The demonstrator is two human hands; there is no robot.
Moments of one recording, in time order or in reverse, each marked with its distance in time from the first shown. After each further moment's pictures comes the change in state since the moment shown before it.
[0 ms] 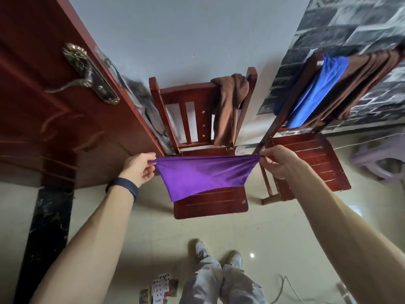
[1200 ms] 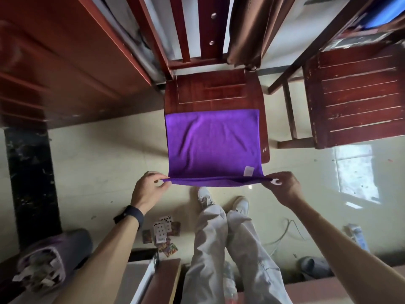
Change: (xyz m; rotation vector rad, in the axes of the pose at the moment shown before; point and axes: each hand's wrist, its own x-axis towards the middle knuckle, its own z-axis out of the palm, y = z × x) left_hand 0.163 -0.302 -0.019 0.944 -0.126 0.321; right_hand 0.159 0.275 -0.115 -1.205 0.075 -0.303
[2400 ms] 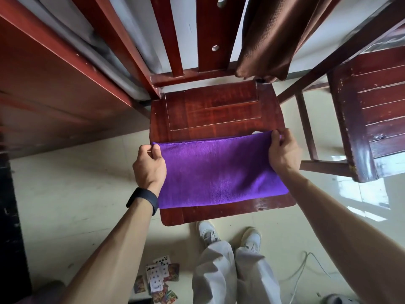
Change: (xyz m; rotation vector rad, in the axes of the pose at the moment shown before) left_hand 0.213 0.067 0.033 -0.206 0.476 -0.216; right_hand 0.214 -0.101 0.050 0.099 0.457 -0.013
